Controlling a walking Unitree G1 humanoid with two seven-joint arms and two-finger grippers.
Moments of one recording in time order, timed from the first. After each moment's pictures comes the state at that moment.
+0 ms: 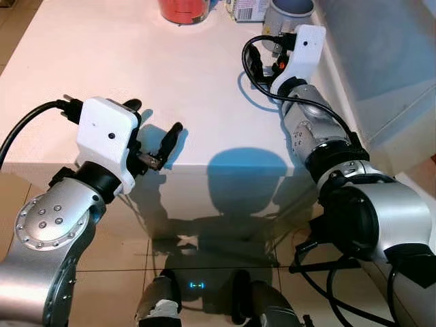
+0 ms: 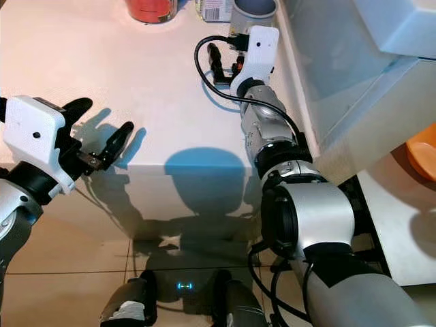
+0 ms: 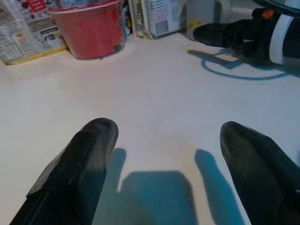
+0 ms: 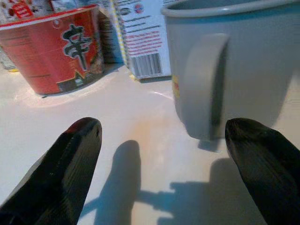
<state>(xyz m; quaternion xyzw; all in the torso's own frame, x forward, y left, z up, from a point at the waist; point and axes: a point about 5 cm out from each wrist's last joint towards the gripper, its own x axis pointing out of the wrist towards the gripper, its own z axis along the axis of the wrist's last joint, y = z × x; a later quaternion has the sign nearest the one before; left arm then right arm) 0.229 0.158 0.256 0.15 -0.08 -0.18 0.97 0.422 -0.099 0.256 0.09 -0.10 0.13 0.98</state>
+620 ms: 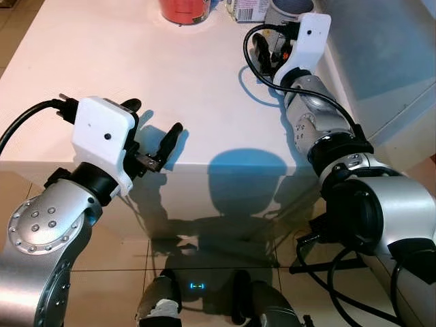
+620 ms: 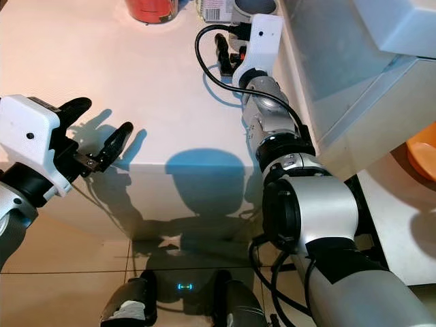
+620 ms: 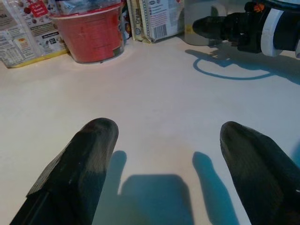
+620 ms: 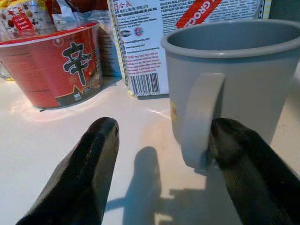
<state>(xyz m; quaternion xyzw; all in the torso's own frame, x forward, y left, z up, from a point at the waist) 0.224 0.159 0.260 0.15 -0.08 -0.19 0.97 0.423 -0.099 0.271 0.08 -0.12 0.12 0.98</state>
